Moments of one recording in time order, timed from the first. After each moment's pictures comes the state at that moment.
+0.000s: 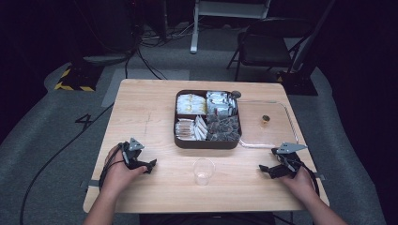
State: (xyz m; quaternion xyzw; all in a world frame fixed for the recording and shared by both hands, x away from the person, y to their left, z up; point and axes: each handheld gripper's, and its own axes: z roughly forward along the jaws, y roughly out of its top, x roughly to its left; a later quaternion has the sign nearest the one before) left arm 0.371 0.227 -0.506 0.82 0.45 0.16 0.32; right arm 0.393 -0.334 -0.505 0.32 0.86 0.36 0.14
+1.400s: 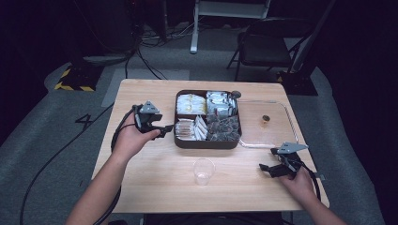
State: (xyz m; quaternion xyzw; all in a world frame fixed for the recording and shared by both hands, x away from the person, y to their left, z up) left arm 0.435 0.178 -0.391 0.83 0.36 0.15 0.41; right arm 0.393 -0.335 -0.505 0.32 0.86 0.37 0.14
